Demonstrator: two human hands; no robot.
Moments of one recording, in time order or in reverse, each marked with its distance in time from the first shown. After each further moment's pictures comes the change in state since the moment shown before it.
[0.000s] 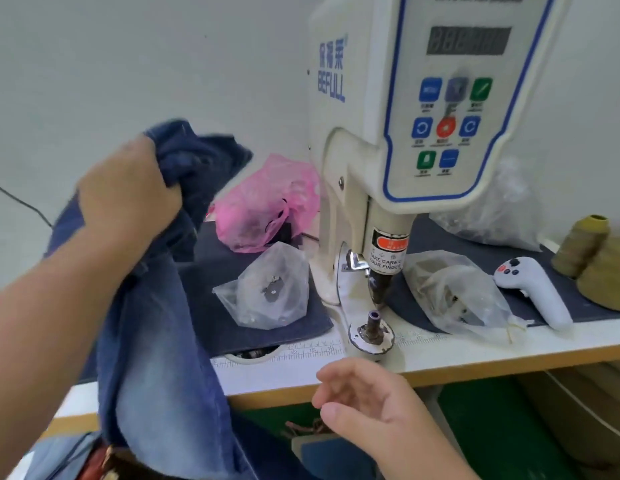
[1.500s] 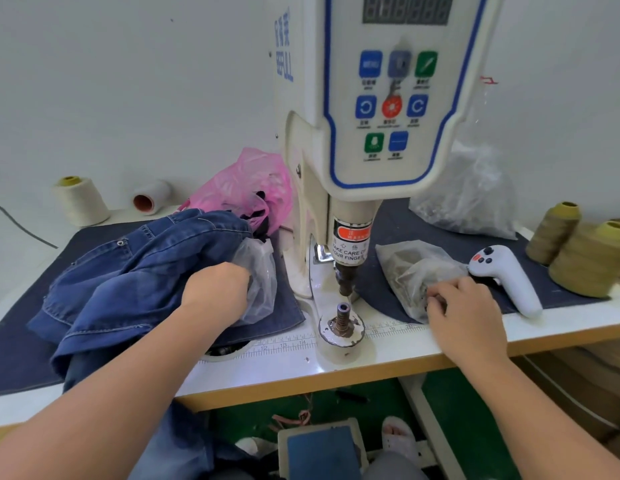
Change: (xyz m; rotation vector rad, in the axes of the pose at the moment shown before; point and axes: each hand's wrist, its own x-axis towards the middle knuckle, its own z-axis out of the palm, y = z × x) left_hand -0.123 0.084 0.089 0.317 -0.686 0.285; right_hand 0.058 0.055 -0.166 -1.201 0.806 0.050
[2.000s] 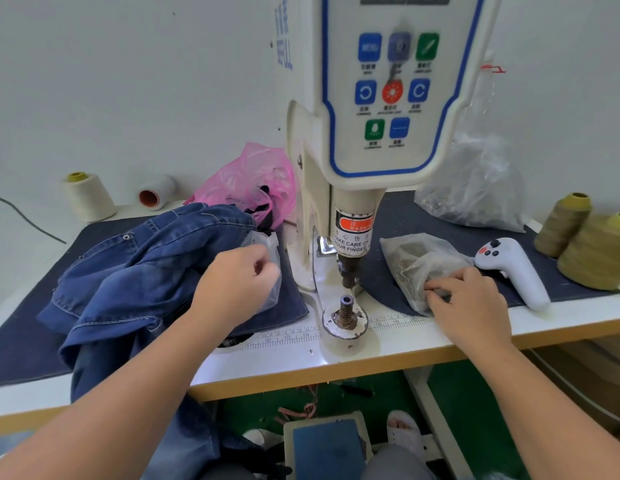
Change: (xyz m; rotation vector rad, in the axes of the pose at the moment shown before) left_hand -0.038 0.016 -0.036 -0.814 0.224 0.004; right_hand 0.010 0.003 0.006 0.040 -0.106 0.071
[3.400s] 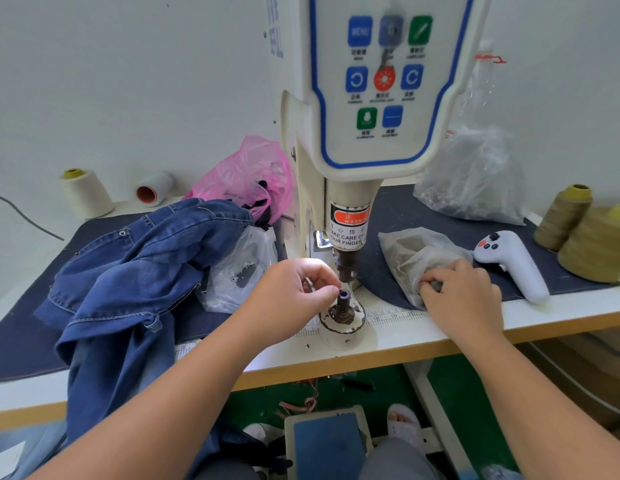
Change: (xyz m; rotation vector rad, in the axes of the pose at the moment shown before) left_hand -0.024 0.048 0.020 -0.406 -0.314 0.145; right_hand -0.001 -0.012 -0.004 -0.077 0.010 0.002
